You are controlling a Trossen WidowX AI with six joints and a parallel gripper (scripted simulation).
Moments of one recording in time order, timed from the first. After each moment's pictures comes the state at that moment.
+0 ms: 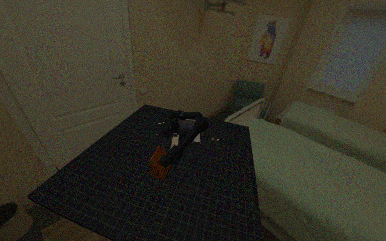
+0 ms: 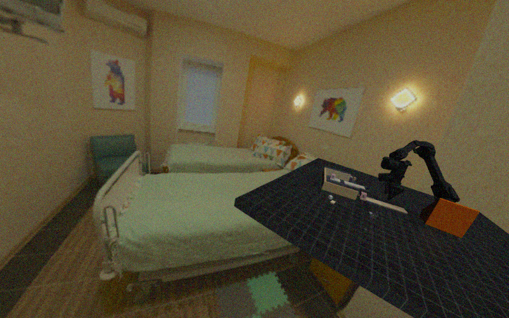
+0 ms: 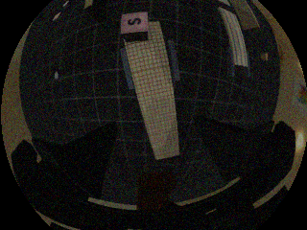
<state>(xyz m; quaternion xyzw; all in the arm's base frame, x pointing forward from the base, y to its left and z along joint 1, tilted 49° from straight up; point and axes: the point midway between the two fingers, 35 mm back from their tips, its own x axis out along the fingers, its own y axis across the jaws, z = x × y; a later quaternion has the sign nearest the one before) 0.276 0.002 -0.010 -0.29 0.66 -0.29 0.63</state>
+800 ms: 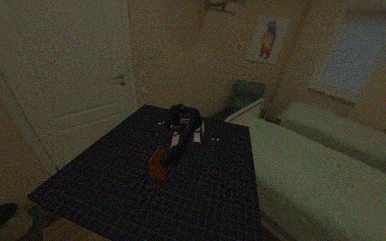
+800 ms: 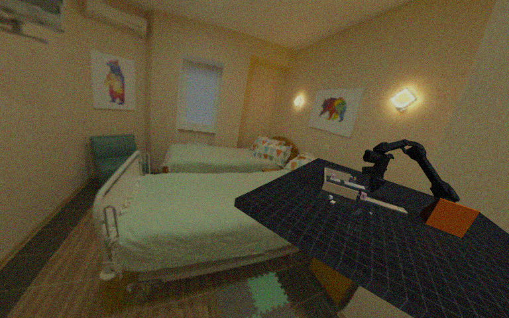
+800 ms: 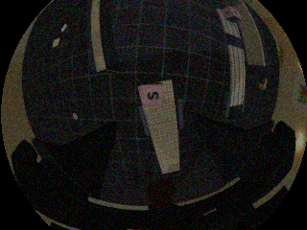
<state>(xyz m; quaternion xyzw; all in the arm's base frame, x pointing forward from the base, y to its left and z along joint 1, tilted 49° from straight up) 0.370 0.021 -0.017 -0.29 0.65 -0.29 0.64</state>
